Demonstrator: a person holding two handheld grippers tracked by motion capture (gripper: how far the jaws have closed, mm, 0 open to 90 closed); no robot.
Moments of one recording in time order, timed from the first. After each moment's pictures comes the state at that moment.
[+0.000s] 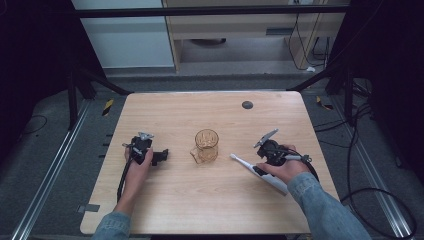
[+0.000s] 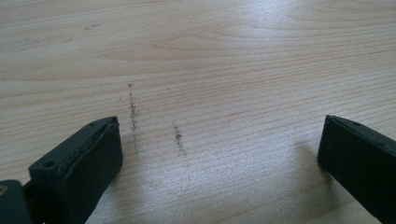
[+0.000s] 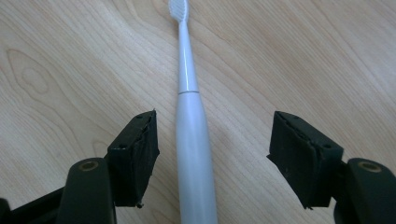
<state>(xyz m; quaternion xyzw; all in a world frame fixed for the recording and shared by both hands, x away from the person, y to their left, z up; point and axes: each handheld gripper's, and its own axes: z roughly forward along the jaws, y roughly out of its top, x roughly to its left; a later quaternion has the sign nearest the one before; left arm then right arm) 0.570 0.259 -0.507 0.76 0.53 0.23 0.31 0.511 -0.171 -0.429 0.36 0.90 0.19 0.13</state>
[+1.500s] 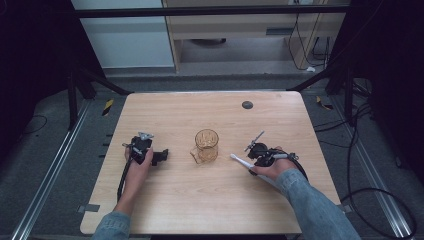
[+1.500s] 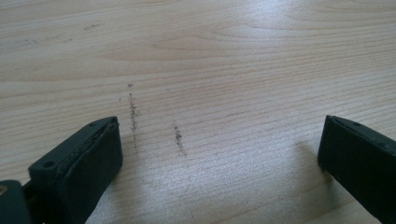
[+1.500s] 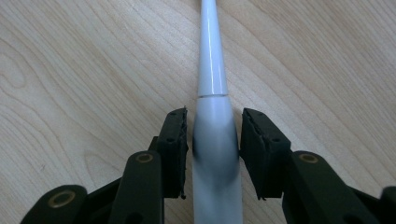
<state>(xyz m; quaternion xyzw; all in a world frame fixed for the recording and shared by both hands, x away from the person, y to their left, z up) 0.570 0.259 -0.507 0.76 0.53 0.23 0.31 0.532 -0.153 -0.465 0.35 0.92 0.15 0.06</state>
